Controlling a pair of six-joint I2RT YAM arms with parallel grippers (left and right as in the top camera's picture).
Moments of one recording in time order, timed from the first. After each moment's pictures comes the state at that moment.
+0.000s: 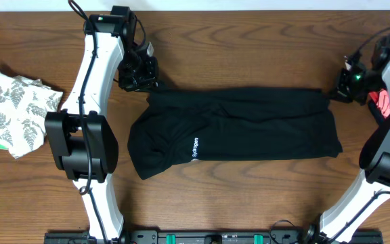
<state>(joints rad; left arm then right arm) -0.10 2.12 1.97 -1.43 0.34 -0.17 -0.37 2.10 1.70 -1.15 -0.41 0.02</state>
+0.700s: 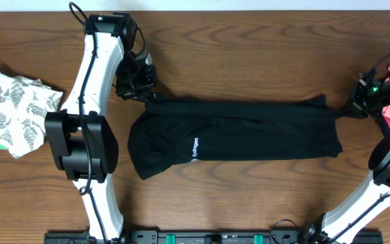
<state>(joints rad) -0.10 2.12 1.97 -1.59 0.33 -0.17 -0.48 2.10 1.70 -1.35 -0.38 0.00</state>
